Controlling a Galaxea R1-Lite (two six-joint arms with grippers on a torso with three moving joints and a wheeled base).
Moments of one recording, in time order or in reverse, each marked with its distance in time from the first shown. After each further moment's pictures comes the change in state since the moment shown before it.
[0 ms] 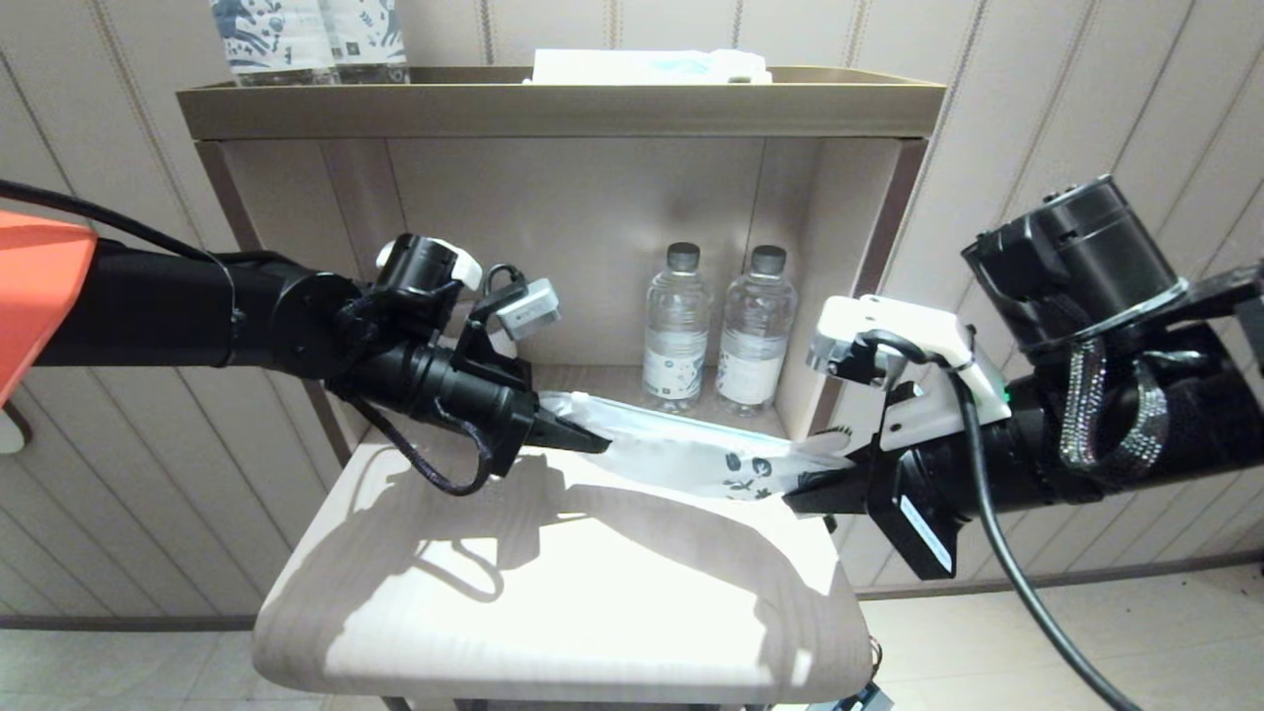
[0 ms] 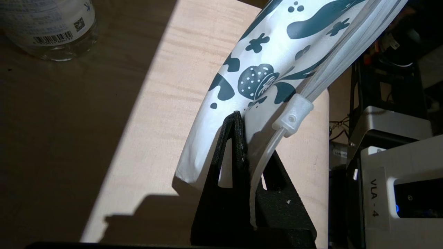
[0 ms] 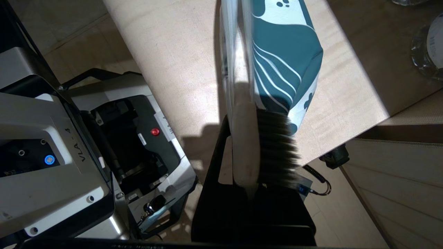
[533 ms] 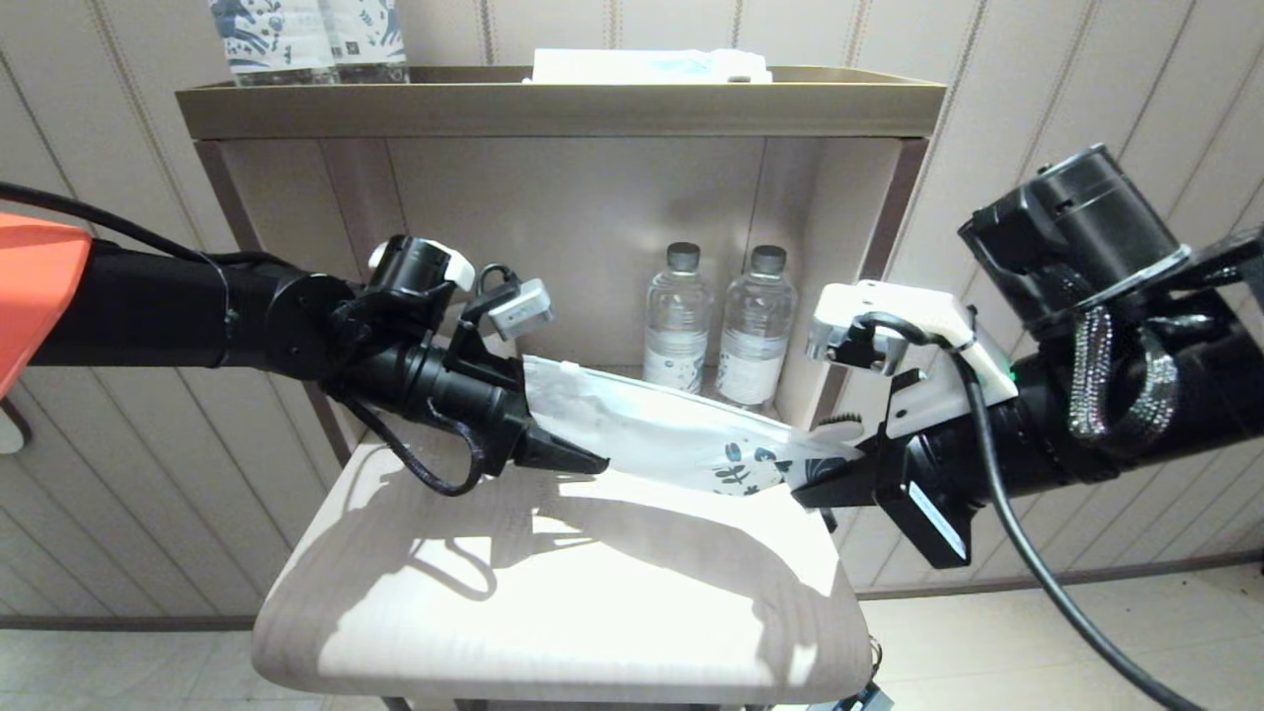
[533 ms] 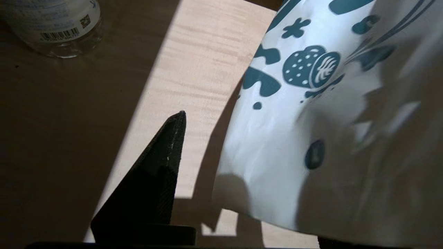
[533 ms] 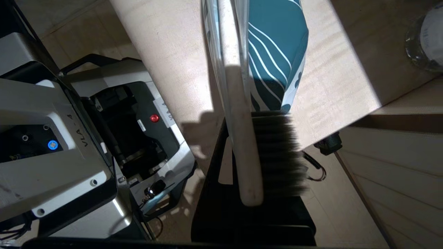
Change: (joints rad) left arm -0.001 -0.006 0.012 -0.006 -0.022 0.014; right arm 0.011 0.022 -0.117 0.143 -0.024 -0.015
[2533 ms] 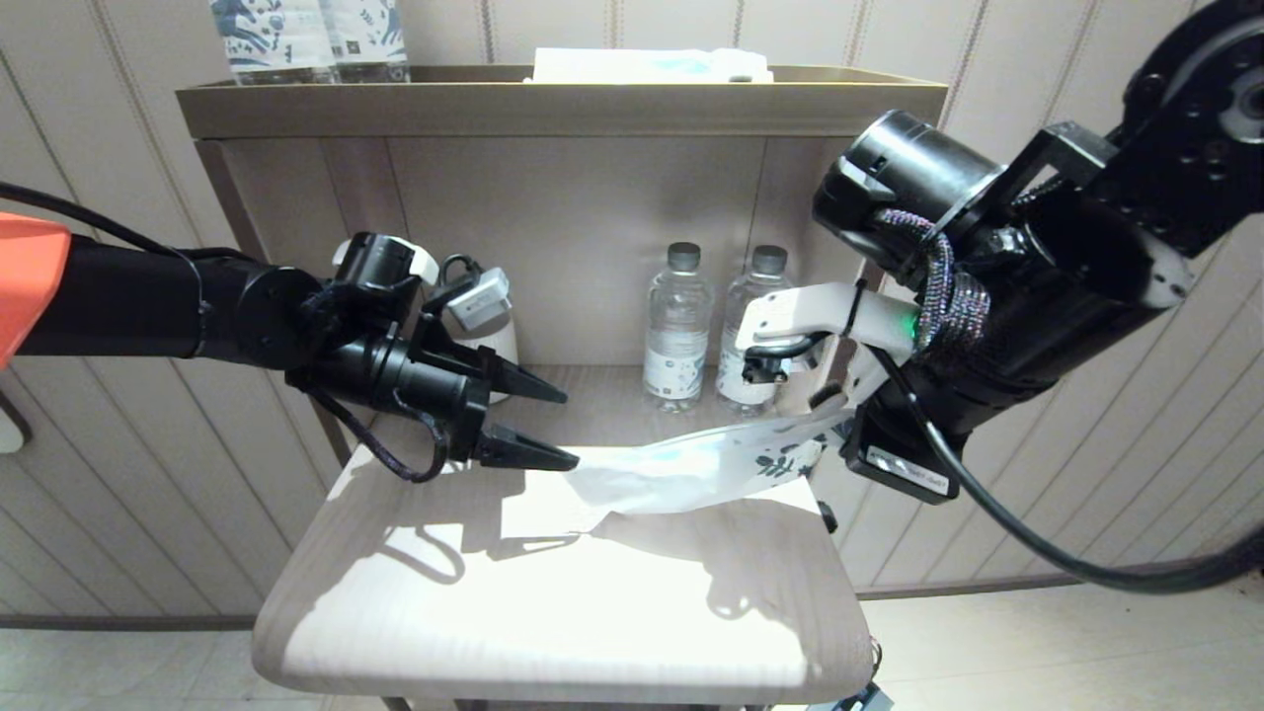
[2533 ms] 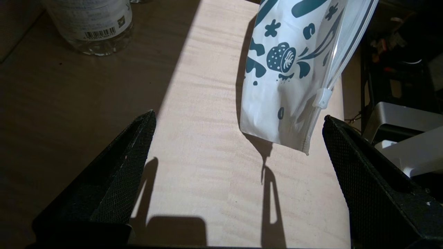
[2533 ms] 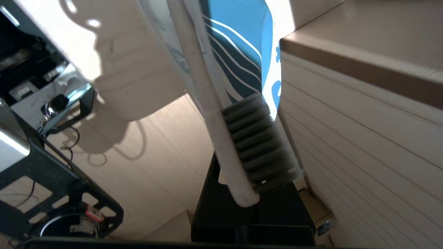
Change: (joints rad) left arm 0.081 0.003 -0.004 0.010 -0.070 0.076; right arm 0.094 0.281 -0.575 0.590 -0.509 -0.118
